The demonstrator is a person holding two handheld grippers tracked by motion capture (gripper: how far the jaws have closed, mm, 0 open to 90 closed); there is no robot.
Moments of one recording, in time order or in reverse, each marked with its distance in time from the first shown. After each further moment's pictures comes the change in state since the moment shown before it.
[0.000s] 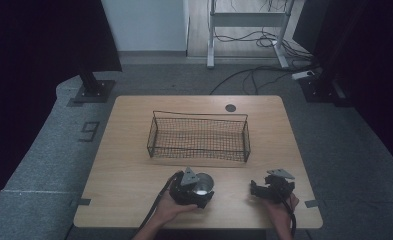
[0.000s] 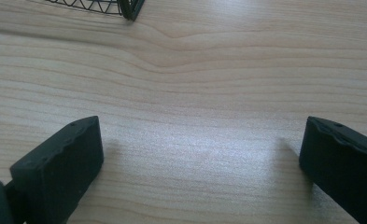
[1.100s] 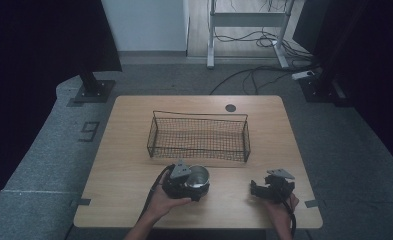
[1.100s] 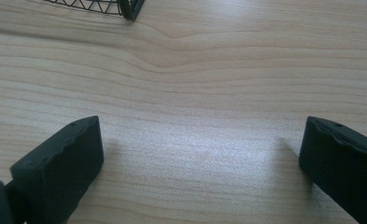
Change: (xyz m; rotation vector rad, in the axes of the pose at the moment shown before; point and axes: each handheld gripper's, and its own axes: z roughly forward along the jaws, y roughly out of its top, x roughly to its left) left arm 0.014 0.018 -0.029 -0.070 -0.007 -0.025; right arm 0.000 0.000 0.000 0.000 0.000 0.000
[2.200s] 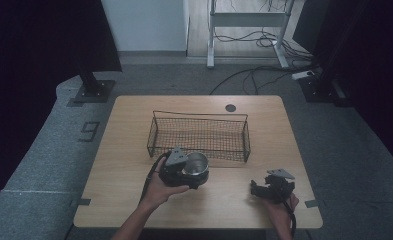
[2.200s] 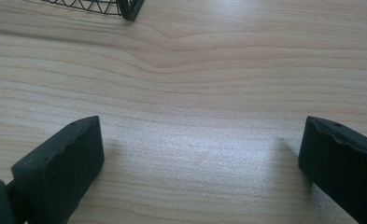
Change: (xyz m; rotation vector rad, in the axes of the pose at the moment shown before) left arm 0.009 0.040 -0.021 -0.051 0.000 0.010; right arm 0.000 0.000 0.000 -0.001 -0.002 0.002
